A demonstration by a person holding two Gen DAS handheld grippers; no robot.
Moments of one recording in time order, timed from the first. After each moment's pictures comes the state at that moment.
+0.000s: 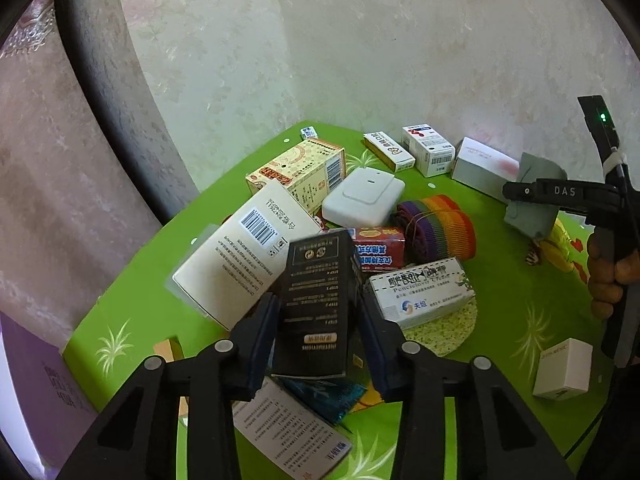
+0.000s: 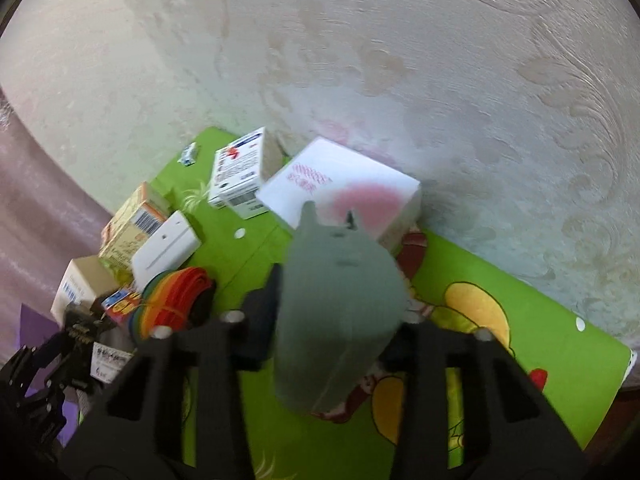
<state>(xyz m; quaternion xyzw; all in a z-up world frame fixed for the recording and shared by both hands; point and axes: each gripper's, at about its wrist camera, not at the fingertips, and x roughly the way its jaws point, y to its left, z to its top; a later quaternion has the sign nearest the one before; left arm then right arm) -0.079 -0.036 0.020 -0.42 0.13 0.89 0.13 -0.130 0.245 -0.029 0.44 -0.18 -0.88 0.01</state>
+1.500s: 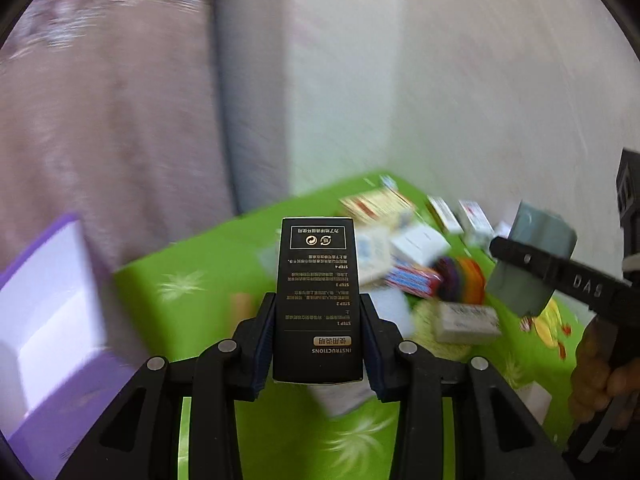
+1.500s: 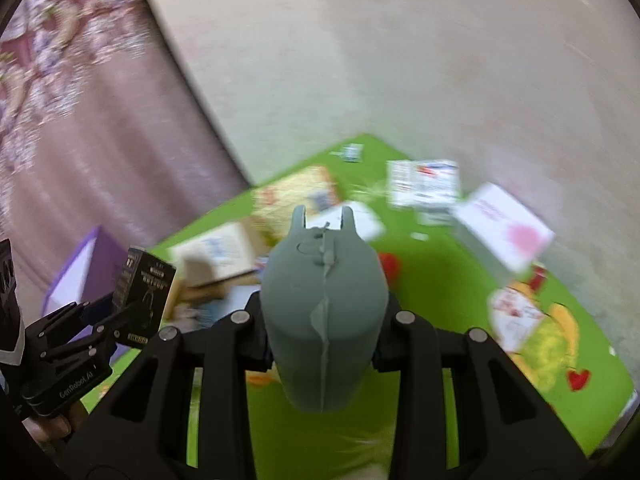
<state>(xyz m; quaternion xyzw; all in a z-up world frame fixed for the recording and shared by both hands) -0.003 -0.109 0.085 -0.36 -0.02 0.93 -0.01 -0.089 0.125 0.044 0.37 -0.09 -0.90 0.21</state>
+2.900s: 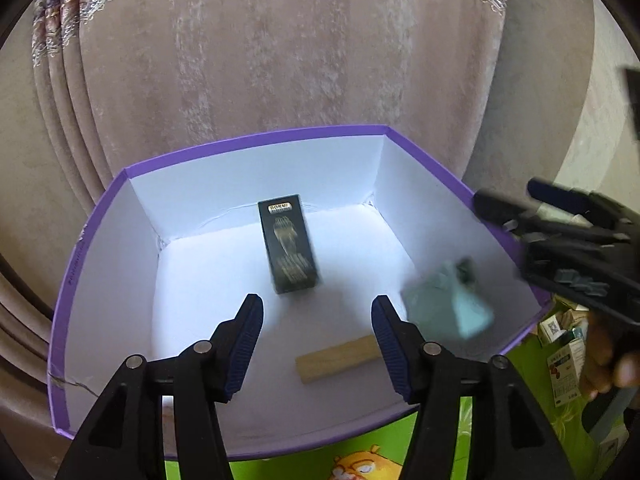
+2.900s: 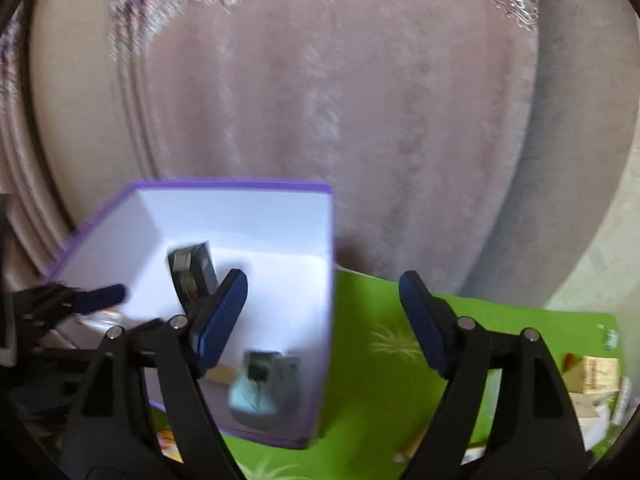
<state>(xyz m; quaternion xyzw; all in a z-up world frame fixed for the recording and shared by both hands) 0.074 -0.336 0.046 -0.38 -0.13 0.88 -0.26 -0.052 -0.225 0.039 0.29 0.19 -0.84 0.41</state>
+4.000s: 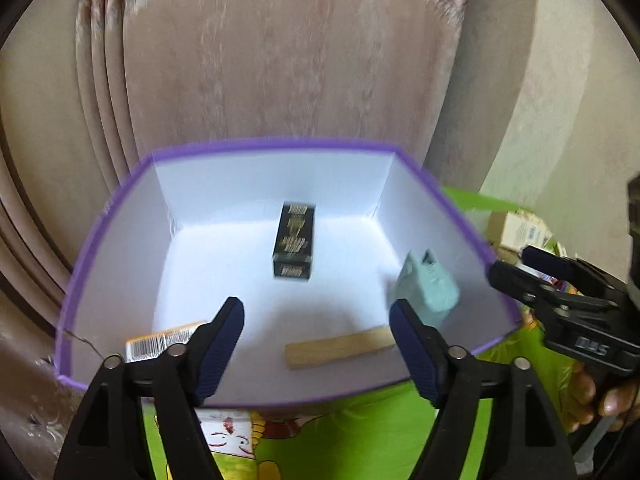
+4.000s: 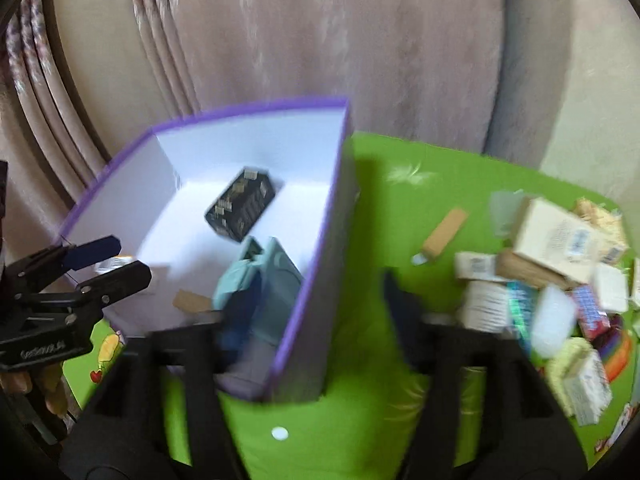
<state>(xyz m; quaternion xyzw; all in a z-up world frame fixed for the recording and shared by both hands) 0.180 -0.214 0.072 -0.34 -0.15 0.89 -0.26 0.024 -0.062 0.031 0.34 0.13 -0.80 0.49</state>
